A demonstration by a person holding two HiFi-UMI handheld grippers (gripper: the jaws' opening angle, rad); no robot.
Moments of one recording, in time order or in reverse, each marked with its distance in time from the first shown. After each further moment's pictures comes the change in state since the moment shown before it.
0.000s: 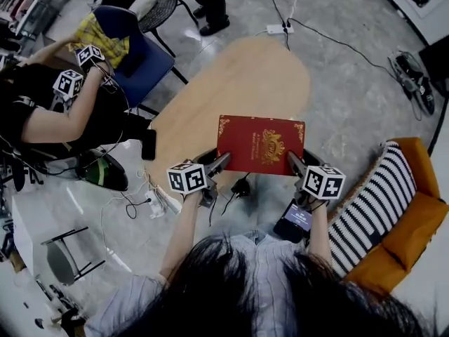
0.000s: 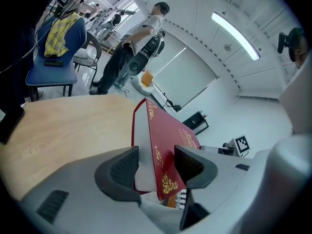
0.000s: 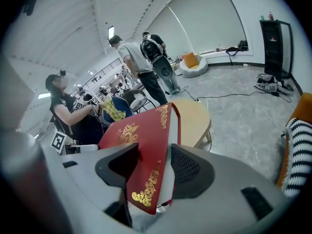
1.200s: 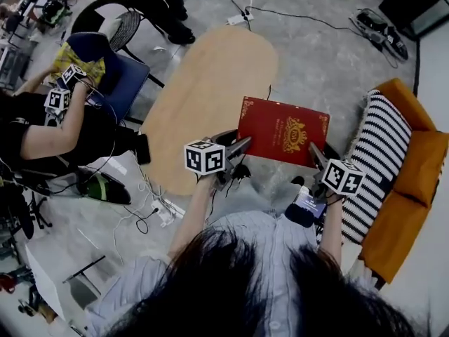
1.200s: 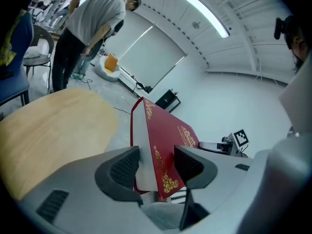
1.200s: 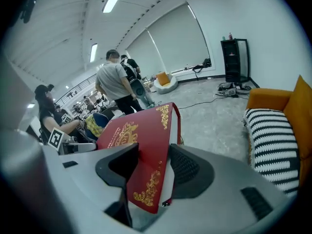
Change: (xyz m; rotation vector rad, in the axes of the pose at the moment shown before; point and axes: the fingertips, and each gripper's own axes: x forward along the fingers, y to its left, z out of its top) left arm 0.018 -0.116 -0.050 0.269 0.216 -0.271; right arm -0.158 -0.026 -0.068 0.154 -0.223 -0.253
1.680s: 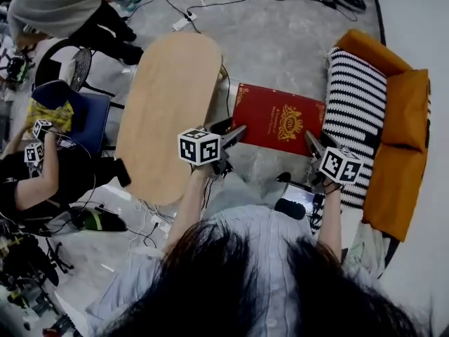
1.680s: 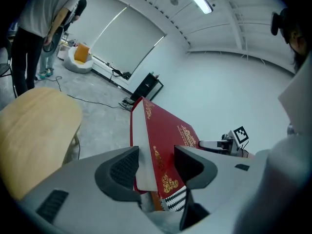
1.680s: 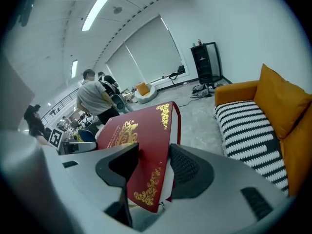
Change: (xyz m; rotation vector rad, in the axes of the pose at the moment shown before) left arm 0.123 -0.114 -0.018 0.183 0.169 -0.137; right arm -0.099 -0.134 -0.014 0.175 -0.121 -0.139
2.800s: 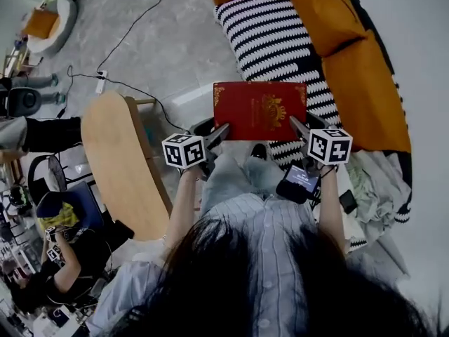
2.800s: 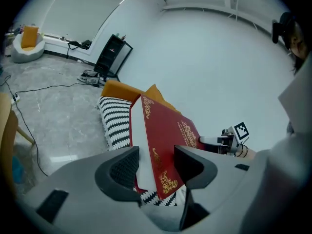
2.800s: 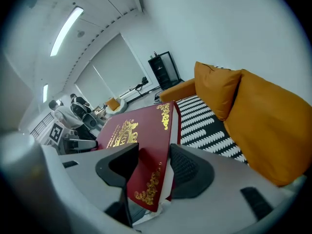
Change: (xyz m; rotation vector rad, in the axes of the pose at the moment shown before) left arm 0.232 -0.221 -0.125 0.224 0.384 -0.216; right arm -0.200 -0.268 -0.095 0.291 -0.141 -0.232
